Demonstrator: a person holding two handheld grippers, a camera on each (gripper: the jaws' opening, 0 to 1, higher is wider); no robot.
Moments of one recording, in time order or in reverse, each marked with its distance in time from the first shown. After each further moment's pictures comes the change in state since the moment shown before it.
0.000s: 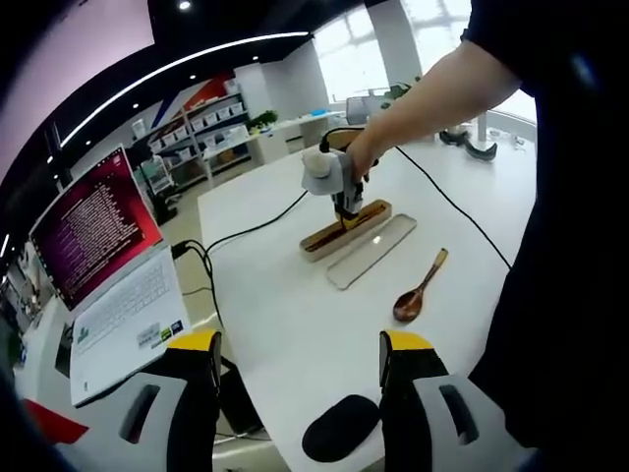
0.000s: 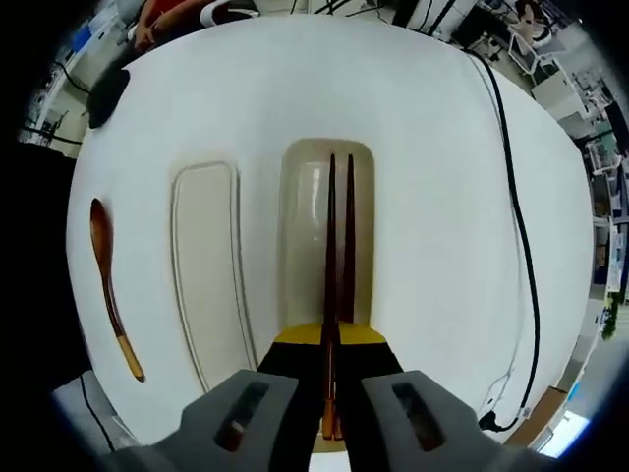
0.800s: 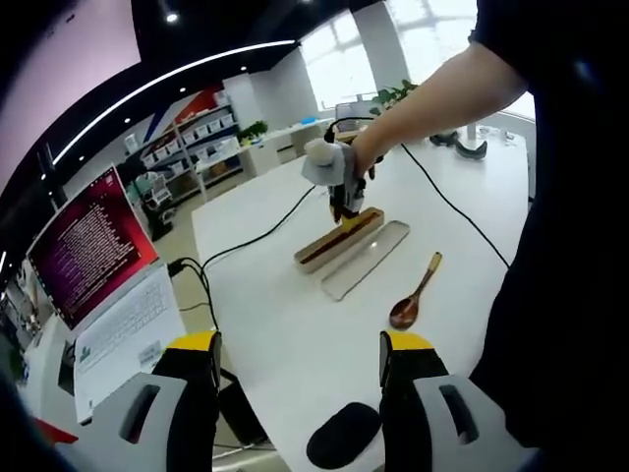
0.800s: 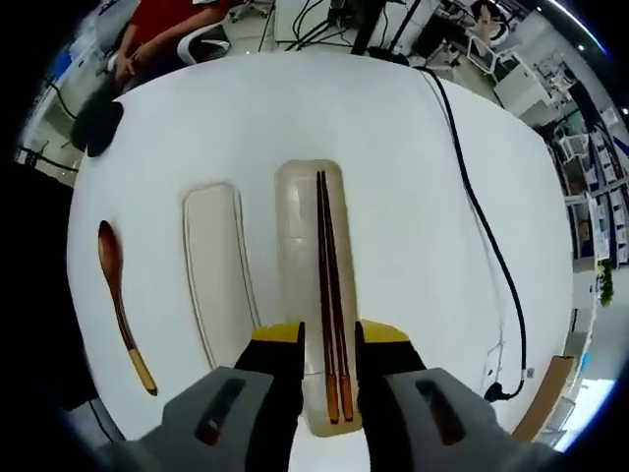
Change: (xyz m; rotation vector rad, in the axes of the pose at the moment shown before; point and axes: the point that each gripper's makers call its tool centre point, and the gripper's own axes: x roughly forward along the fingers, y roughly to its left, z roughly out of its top) left arm -0.004 -0.004 0.013 0.051 -0.044 -0.015; right arm -0.041 0.000 -0.009 0.131 -0.140 -0.120
